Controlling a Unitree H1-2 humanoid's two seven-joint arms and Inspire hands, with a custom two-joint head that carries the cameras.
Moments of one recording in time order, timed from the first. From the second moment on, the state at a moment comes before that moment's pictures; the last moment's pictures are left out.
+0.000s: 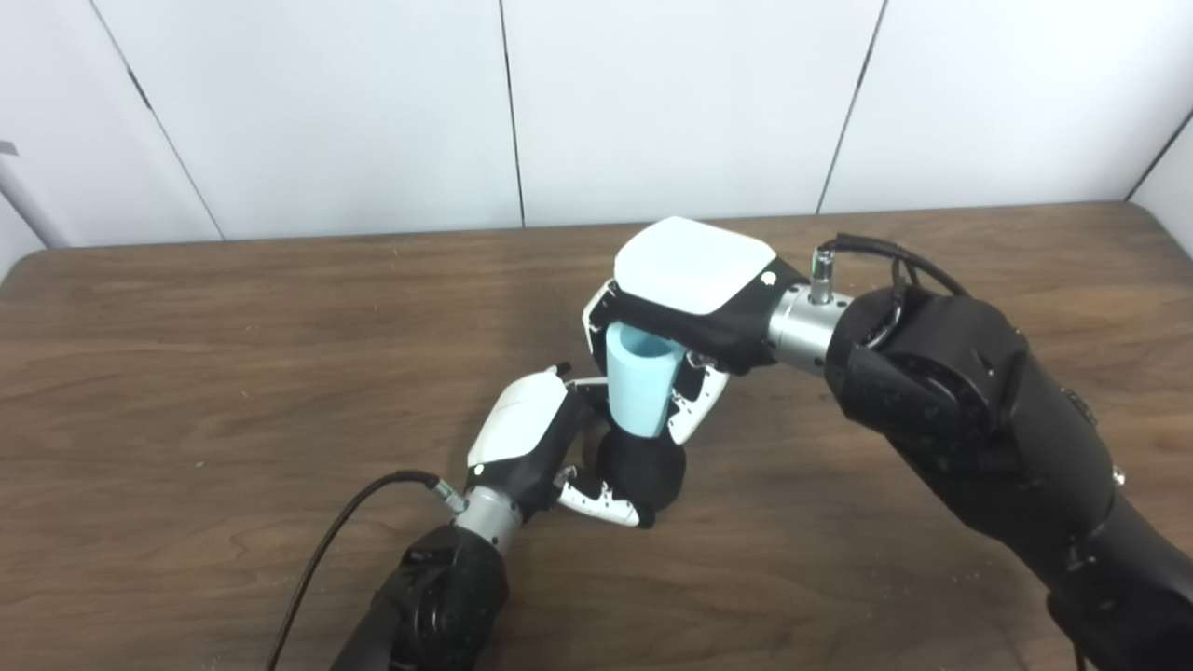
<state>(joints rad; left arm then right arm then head) -0.19 0.14 -0.52 -0.17 0.71 0.31 -0.17 -0.65 -0.42 0.48 -0.56 -0.85 0.28 0.92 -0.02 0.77</state>
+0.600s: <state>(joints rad) -0.19 0.14 -0.53 -0.17 0.71 0.31 -0.17 -0.61 -0.41 0.47 -0.56 -0.88 0.27 0.94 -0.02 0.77</state>
